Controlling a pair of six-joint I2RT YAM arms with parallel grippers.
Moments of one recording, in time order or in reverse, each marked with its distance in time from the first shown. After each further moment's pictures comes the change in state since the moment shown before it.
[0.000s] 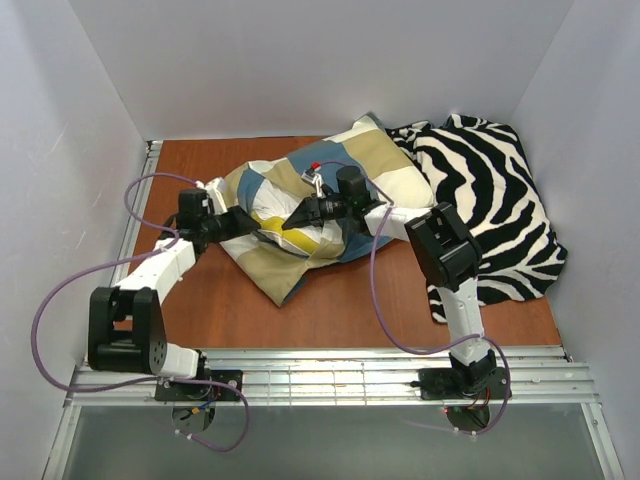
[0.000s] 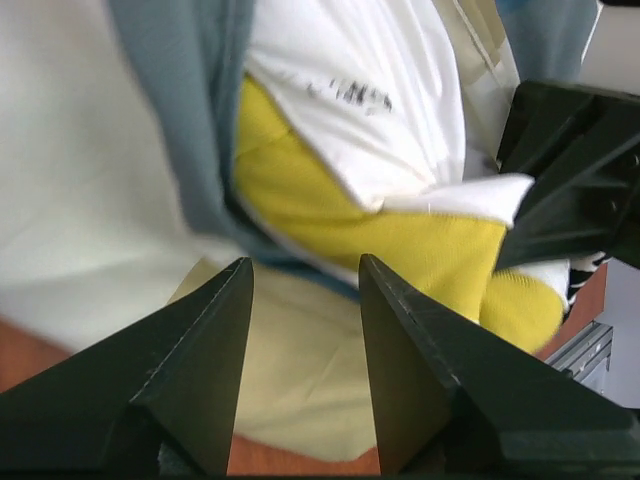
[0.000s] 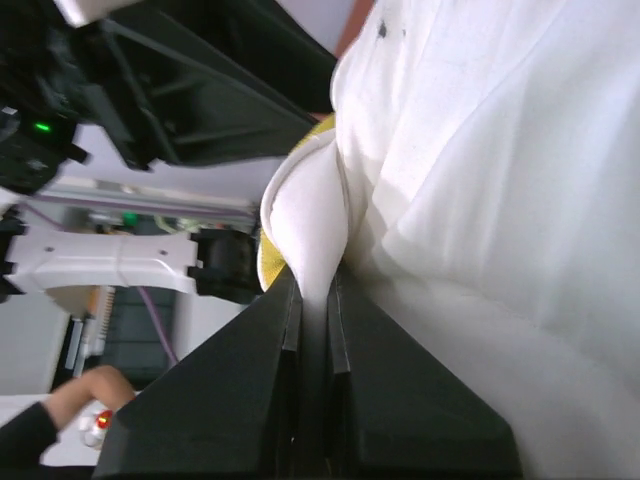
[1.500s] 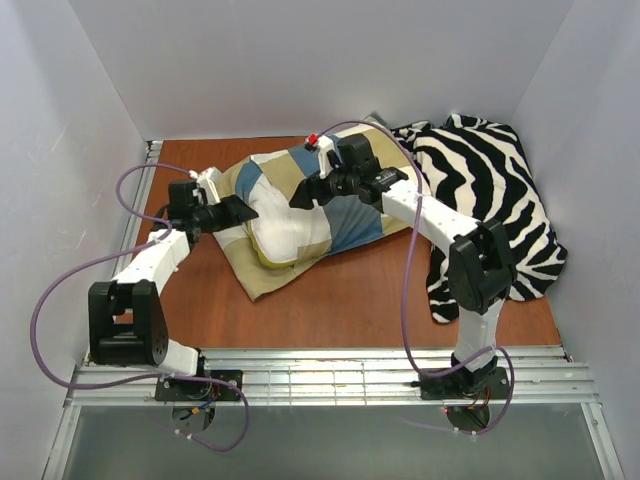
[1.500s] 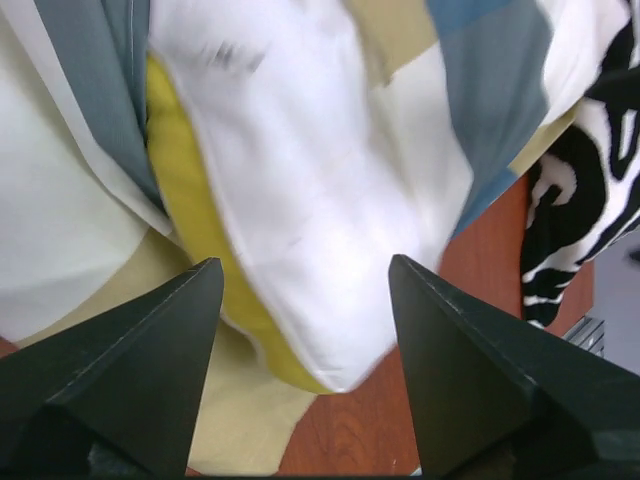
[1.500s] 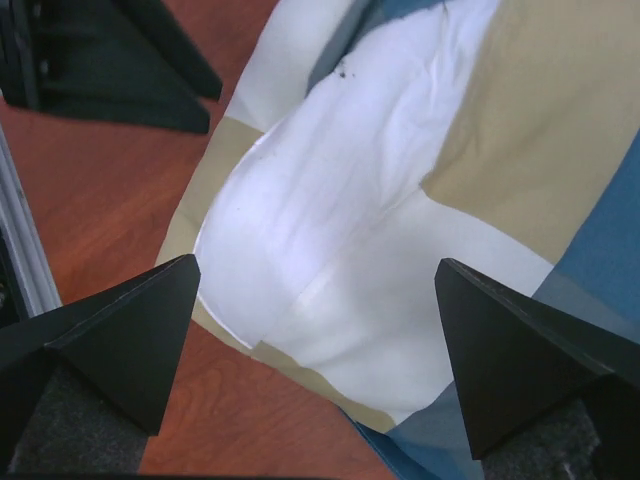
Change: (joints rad) left arm 0.016 0.073 0.085 -0.018 0.066 0.057; right arm 0.012 -0.250 0.181 -0.659 0.539 -0.760
